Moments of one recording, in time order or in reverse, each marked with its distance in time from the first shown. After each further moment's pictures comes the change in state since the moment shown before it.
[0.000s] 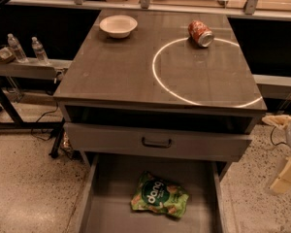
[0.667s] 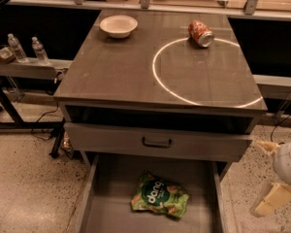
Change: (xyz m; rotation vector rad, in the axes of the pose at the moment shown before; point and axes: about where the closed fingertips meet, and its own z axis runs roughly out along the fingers) arm 0.019 0.033 0.061 -0.046 -0.082 0.061
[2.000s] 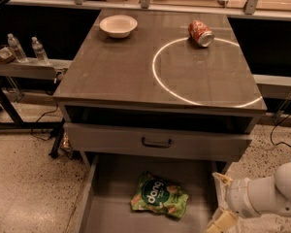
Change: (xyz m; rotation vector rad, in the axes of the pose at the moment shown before) arm 0.015 0.045 0.165 -0.081 -0.172 0.081
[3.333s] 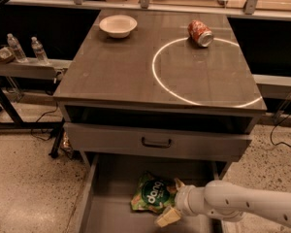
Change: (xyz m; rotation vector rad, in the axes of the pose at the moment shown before) arm -0.005 -0.026 0.211 0.074 -0.069 0.091
